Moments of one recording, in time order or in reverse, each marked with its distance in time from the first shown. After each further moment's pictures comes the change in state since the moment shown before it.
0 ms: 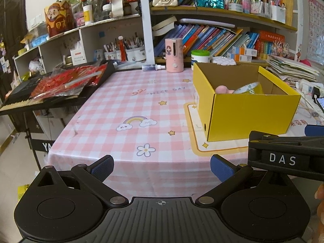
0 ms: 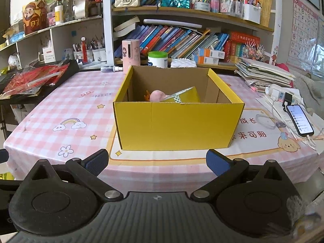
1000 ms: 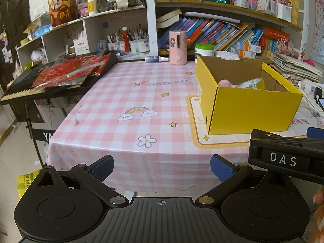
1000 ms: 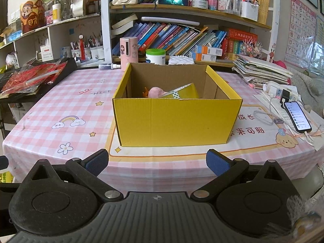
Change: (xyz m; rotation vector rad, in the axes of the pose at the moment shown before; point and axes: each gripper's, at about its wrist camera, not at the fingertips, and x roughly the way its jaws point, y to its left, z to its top) left arm -0.001 0.001 -0.002 -0.035 0.045 0.011; right arm -0.003 0.003 -0.004 0.008 0.014 -0.014
